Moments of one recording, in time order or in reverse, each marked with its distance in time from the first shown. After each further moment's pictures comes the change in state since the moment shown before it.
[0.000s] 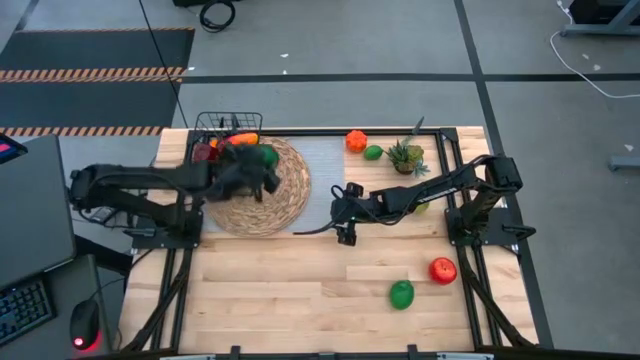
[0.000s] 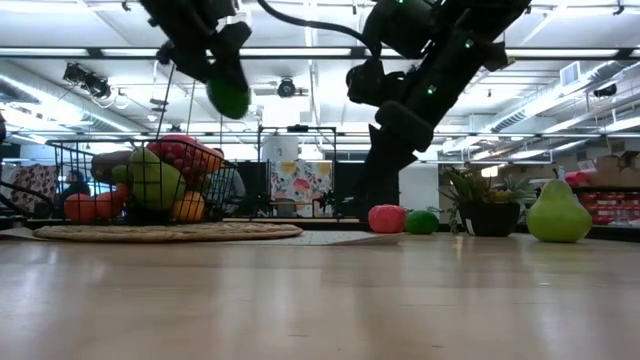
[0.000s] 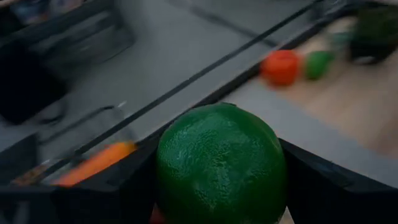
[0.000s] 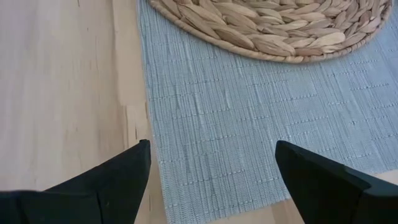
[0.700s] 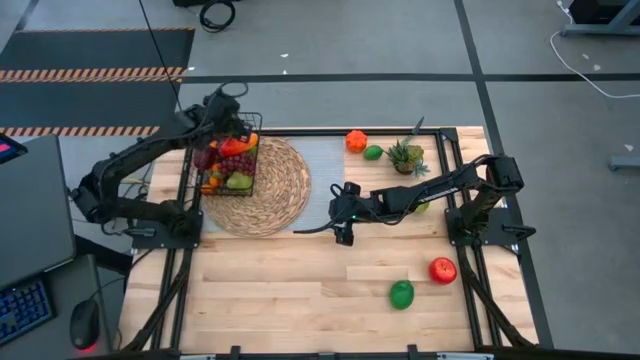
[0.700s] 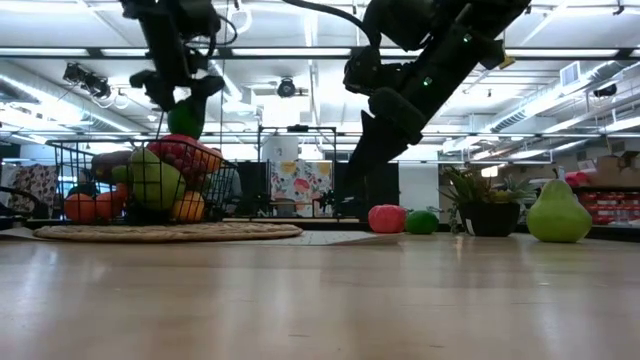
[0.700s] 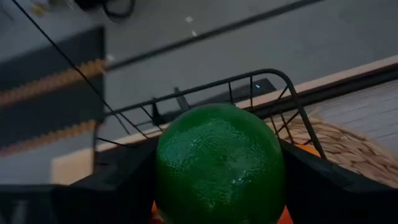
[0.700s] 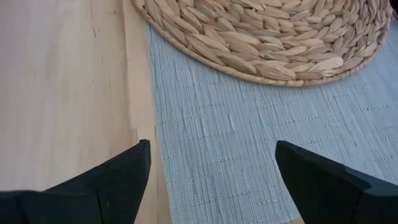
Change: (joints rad) left arm 0.688 0.050 0.150 -0.254 0.308 0.097; right arm 0.002 -0.010 -0.001 0.064 -0.014 -0.011
